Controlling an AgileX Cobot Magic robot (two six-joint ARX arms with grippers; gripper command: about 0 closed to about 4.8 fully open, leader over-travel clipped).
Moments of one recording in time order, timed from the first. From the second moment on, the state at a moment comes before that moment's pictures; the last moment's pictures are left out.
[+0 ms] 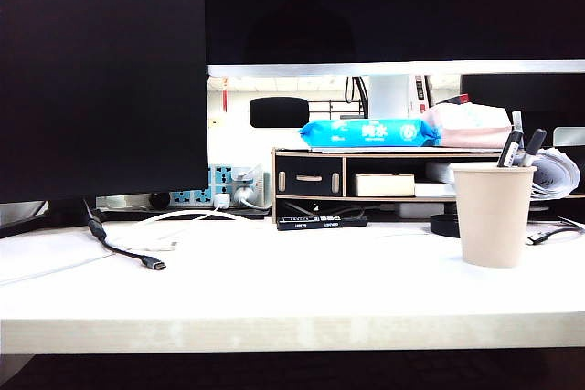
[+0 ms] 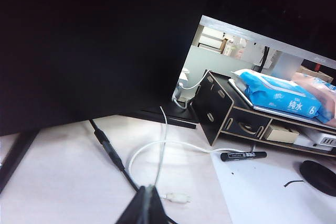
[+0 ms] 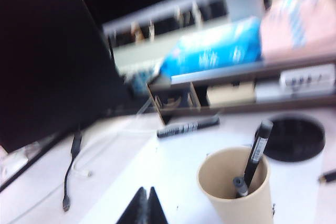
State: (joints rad) left arm -0.06 0.03 0.14 -0.03 0.12 -0.33; right arm 0.06 0.21 0.18 0.08 -0.38 0.37
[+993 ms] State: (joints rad) left arm -0.12 0.59 0.22 0.17 0.17 -0.35; right arm 0.29 1.69 1.23 -0.09 -0.59 0.03
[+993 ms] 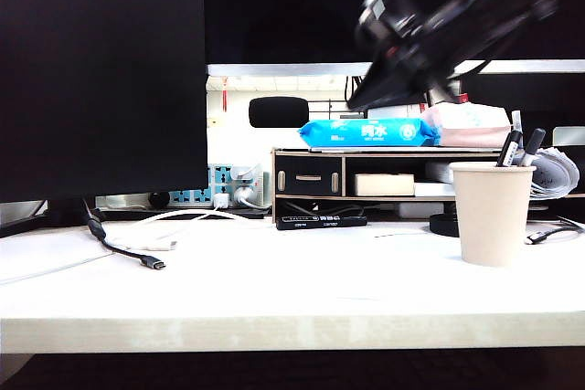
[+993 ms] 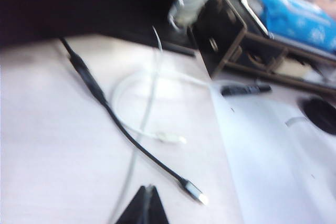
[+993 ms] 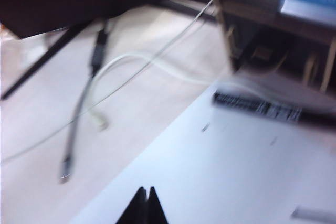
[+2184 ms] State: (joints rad) left arm -0.12 0.98 0.39 0.32 0.38 -0.27; right arm 0.38 2.32 1.90 -0.32 -0.39 -0.38
